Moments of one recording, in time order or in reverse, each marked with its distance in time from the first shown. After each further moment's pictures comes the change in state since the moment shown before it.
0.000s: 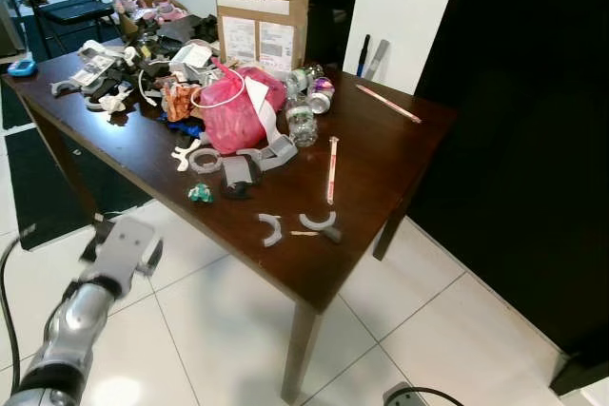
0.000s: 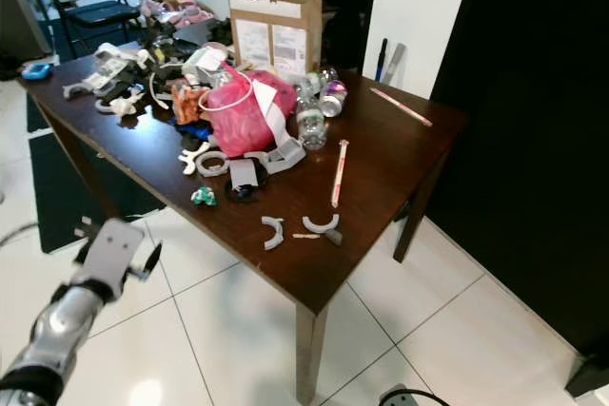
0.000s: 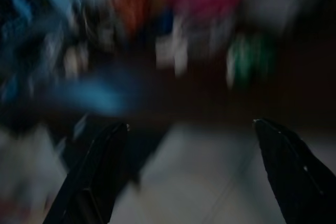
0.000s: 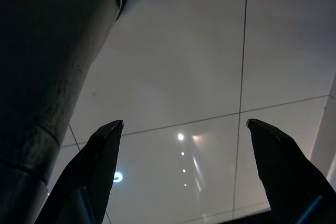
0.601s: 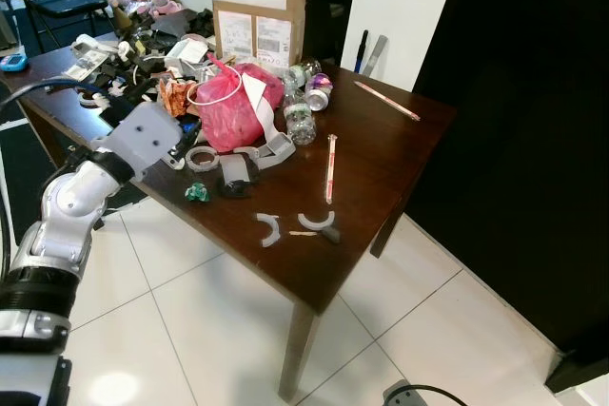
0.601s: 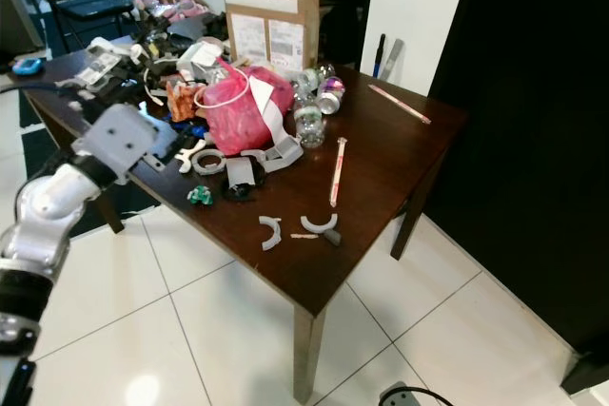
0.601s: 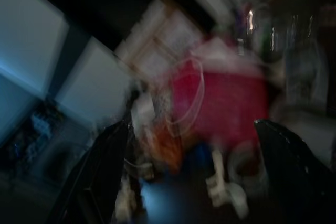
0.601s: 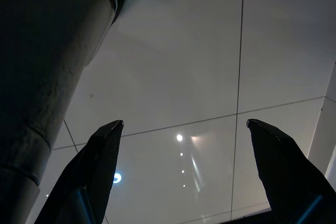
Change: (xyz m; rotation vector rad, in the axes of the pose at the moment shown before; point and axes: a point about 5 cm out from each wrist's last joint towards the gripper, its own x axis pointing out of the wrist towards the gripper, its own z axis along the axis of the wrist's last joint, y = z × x) left arm 0.051 0.055 0.098 0.325 -0.149 -0.150; right arm 0.000 -0.003 0.004 -0.013 -0.010 -0.001
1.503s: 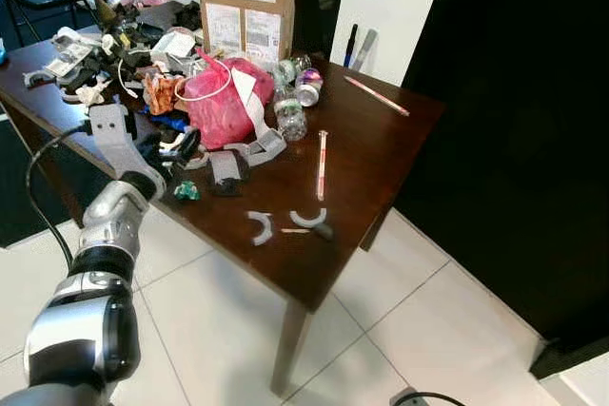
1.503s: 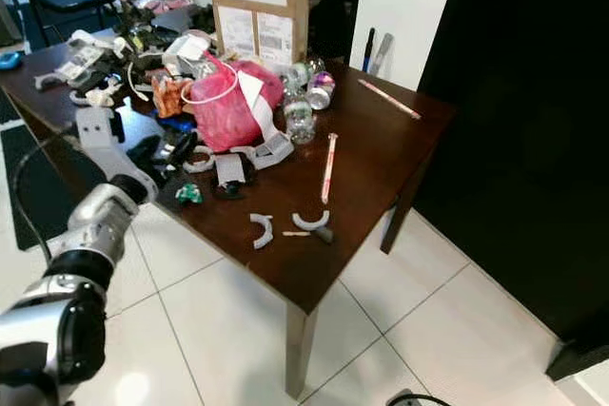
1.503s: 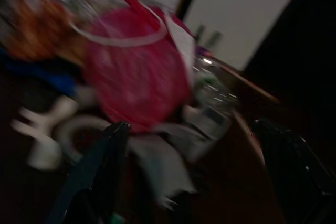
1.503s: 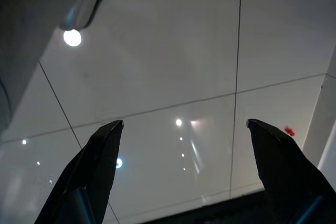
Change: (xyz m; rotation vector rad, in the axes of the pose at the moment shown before) left arm 0.031 -0.050 -0.029 -1.190 -0.108 0.114; right arm -0.001 -0.003 -0.018 -0.006 0.040 -0.006
